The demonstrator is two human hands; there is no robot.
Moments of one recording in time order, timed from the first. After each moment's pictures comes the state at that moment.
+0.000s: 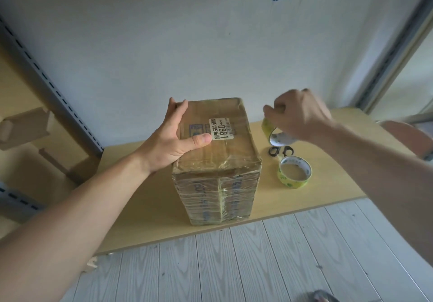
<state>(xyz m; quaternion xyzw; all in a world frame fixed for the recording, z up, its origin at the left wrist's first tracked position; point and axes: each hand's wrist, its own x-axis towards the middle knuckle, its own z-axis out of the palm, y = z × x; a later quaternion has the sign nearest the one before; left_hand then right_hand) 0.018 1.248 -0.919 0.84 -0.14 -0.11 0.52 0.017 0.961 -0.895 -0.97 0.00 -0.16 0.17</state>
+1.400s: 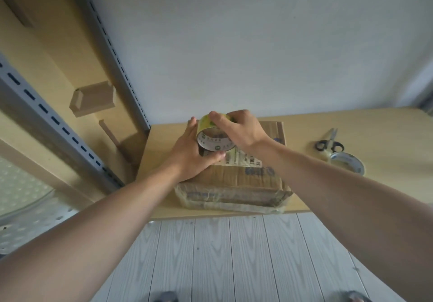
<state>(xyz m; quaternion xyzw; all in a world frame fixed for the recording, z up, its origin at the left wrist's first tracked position) 0.003 1.339 -0.987 0.91 -0.09 -0.05 0.39 0.020 1.169 -0.947 -0.87 -0.09 0.02 0.48</state>
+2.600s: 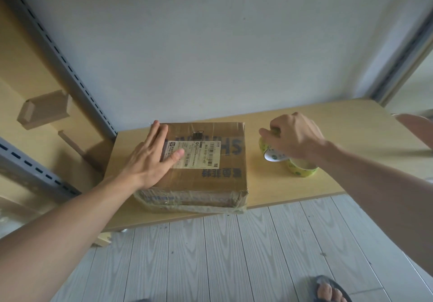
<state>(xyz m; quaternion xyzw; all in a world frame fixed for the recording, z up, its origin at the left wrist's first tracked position) -0.001 1.332 -0.992 0.98 -0.10 -0.05 0.16 -0.003 0.979 -0.956 -0.98 -0.08 -0.11 0.15</state>
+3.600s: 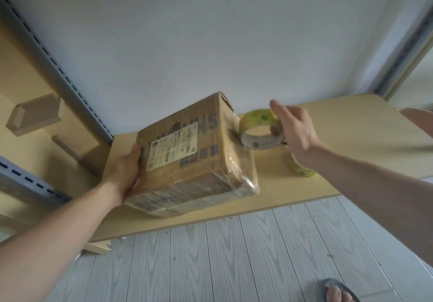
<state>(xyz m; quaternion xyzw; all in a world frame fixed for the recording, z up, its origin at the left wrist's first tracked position) -0.003 1.340 -0.992 0.82 0.25 -0.03 0.51 -0.004 1.002 -0.955 -0.80 0.03 -0.12 0.58</state>
